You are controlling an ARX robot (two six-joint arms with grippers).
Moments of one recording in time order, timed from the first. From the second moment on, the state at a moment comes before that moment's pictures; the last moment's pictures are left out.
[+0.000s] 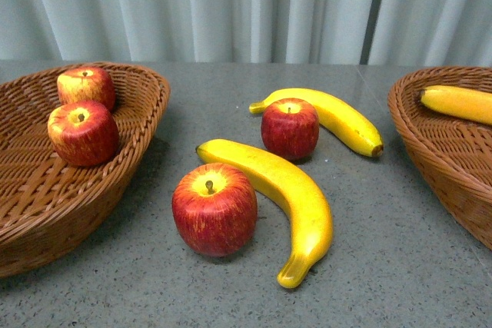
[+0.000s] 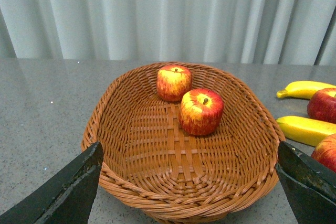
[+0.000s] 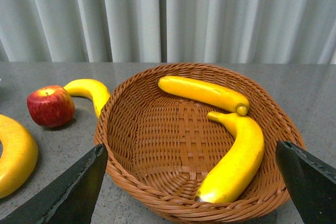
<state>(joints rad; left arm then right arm) 0.00 0.01 0.01 0.00 0.00 0.00 0.00 0.00 0.01 0.00 0.00 -0.01</state>
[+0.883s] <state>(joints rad) 0.00 0.01 0.01 0.00 0.00 0.00 0.00 0.00 0.01 0.00 0.00 -0.01</state>
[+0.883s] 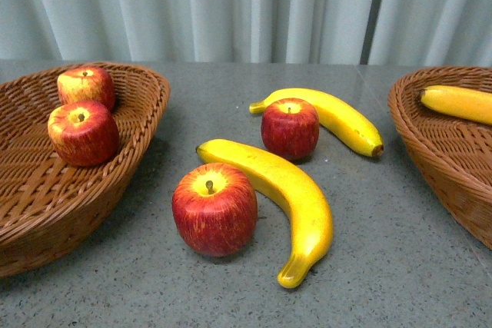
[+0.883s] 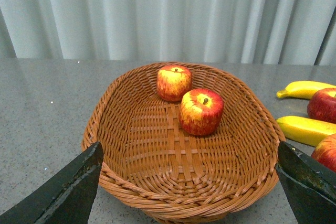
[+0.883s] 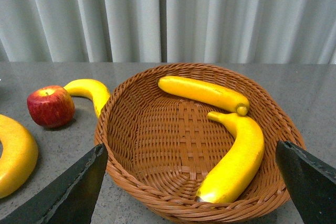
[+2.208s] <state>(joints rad) -0.48 1.55 0.77 0.14 0.10 0.33 0.00 0.00 0.01 0.00 0.00 -0.01</state>
